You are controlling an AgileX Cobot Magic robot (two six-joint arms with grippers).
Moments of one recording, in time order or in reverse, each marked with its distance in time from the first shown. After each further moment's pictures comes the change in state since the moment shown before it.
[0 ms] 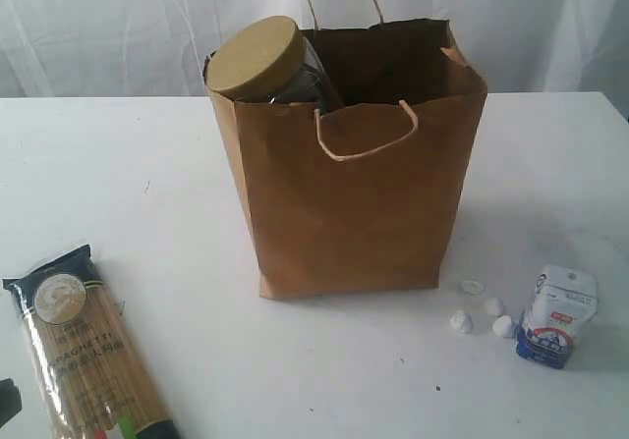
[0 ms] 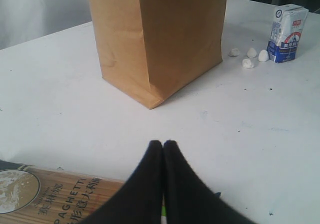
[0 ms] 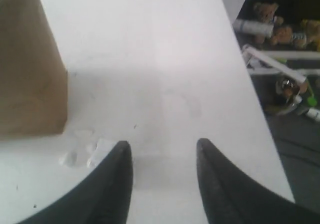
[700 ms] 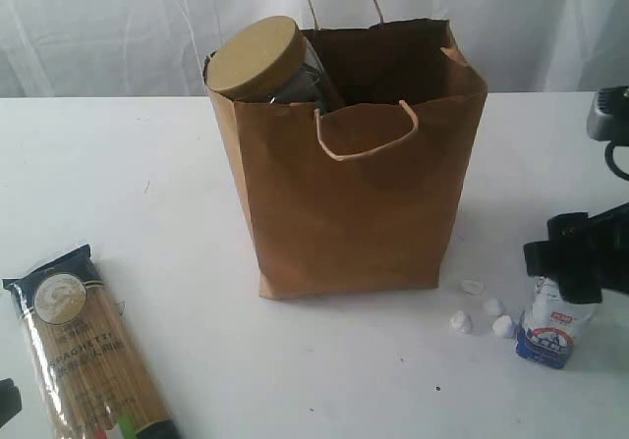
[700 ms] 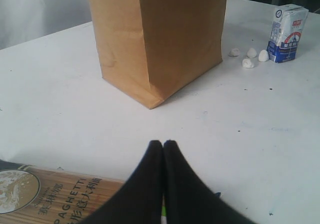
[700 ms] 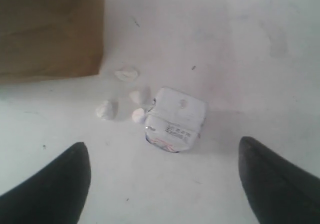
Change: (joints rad) left arm 0.000 0.000 0.000 0.000 0.000 0.000; right arm -0.112 0.273 0.221 0.179 -0.343 0.079
